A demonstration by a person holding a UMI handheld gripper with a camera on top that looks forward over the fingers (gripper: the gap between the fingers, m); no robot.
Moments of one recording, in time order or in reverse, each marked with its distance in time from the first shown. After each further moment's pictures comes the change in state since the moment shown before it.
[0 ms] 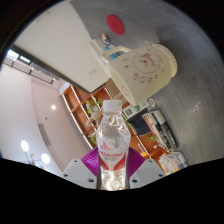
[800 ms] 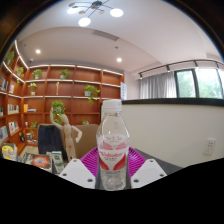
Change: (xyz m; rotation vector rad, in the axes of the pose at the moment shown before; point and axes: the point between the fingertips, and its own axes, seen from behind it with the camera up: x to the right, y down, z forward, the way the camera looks) arm -0.172 -0.186 0.021 0.340 0.387 -2.167
